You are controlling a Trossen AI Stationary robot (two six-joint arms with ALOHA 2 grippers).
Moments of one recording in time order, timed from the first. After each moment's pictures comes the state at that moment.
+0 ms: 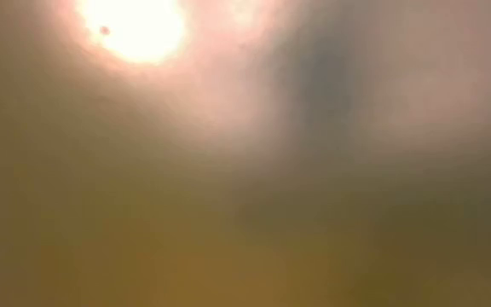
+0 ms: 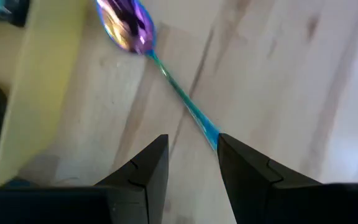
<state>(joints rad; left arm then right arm) -0.06 0.79 0.22 -0.18 -0.02 0.05 -0.03 1.80 1.30 -0.76 -0.06 -0.33</state>
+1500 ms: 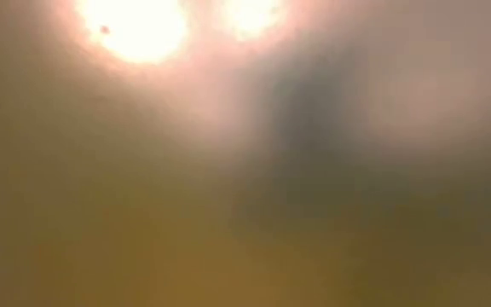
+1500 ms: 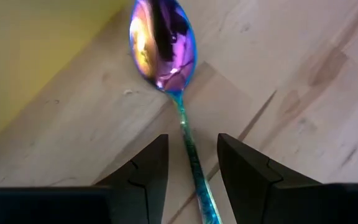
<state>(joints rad) -0.06 0.79 0.22 -0.19 -0.02 0.05 -0.11 1.95 1.14 -0.33 -0.37 -0.74</state>
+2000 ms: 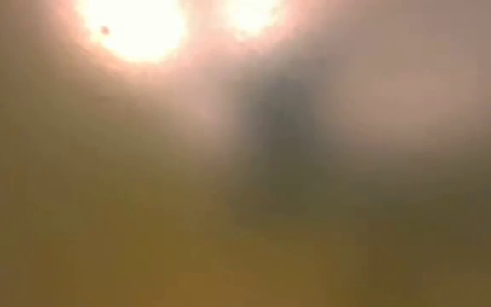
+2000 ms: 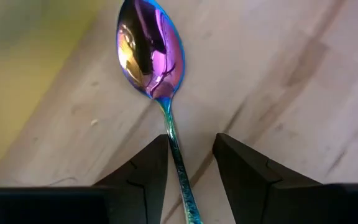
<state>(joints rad) -0.06 0.79 0.22 -0.19 -0.02 0.05 -0.15 2.13 1.37 -0.53 -0.37 -0.64</state>
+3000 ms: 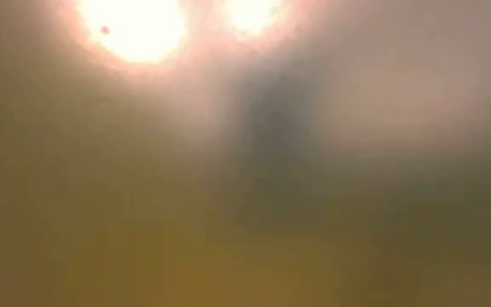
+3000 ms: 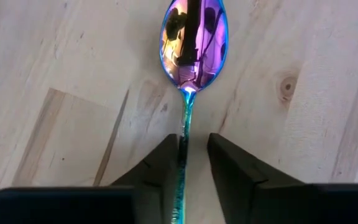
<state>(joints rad) -0.06 0.79 0.22 -0.19 -0.02 0.05 -0.19 2.12 1.40 -0.49 -0.25 -0.45</state>
